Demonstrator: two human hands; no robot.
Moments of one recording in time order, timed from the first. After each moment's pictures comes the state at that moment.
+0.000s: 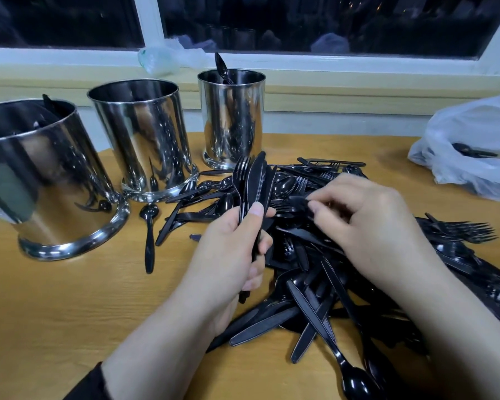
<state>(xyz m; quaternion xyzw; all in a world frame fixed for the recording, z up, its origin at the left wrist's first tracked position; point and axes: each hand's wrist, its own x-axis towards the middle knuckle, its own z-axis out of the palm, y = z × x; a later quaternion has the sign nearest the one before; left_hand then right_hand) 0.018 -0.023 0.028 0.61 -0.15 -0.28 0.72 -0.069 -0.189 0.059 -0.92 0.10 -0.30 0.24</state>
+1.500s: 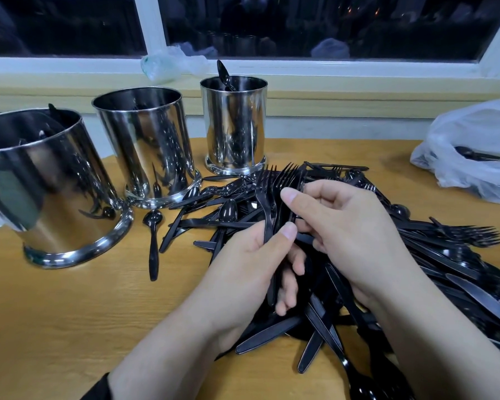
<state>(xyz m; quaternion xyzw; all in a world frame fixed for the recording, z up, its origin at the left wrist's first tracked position) 0.008 -0.018 0.035 0.57 -0.30 -0.35 0.68 -0.050 -0.151 0.068 -0.72 0.18 -0.25 0.62</state>
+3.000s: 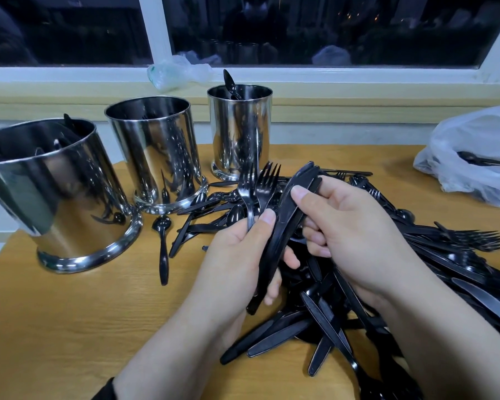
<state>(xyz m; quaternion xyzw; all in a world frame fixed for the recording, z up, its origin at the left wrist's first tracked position) 0.014 -0.012 0.043 0.61 -0.24 -0.27 0.71 -0.048 -0.152 0.069 -0.71 0.12 -0.20 0.67</state>
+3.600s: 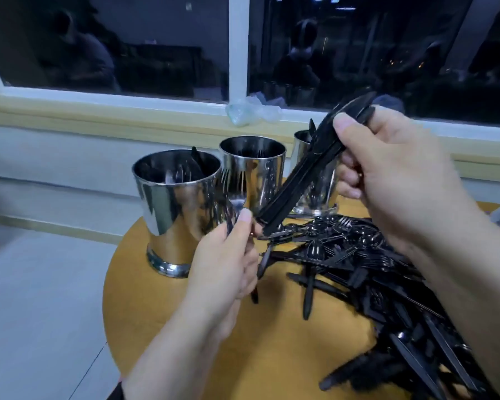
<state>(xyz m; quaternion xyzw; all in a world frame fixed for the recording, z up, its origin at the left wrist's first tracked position) 0.075 0.091 0.065 0.60 -0.12 -0.14 0.78 0.028 -0.070 0.171 -0.71 0.01 -0.30 0.64</state>
